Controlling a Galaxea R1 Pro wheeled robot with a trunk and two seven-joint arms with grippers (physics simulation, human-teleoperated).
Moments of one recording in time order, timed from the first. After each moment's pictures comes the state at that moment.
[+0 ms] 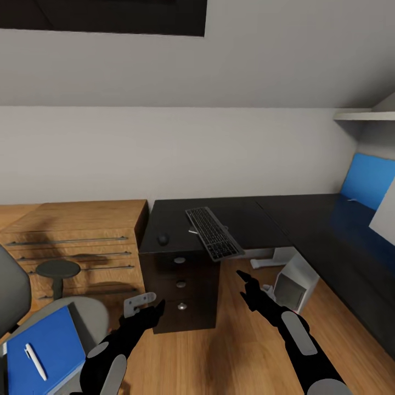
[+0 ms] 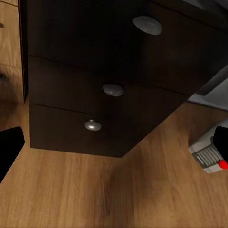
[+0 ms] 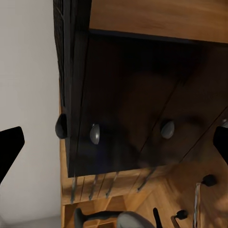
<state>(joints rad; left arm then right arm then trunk) -0.07 -0.11 -0.11 -1.62 0.34 0.51 0.21 -0.46 0.02 -0.11 -0.88 -1.22 0.48 0.13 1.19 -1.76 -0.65</state>
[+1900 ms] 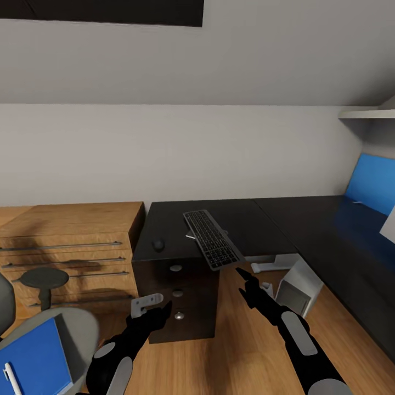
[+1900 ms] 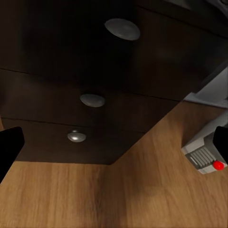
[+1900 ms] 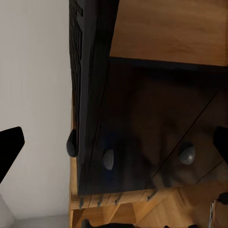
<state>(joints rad) -0.07 -0.11 -0.17 -1.62 0.34 0.52 0.20 -0.46 0.01 -0.10 -0.88 -1.21 0.48 0.21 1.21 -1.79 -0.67</state>
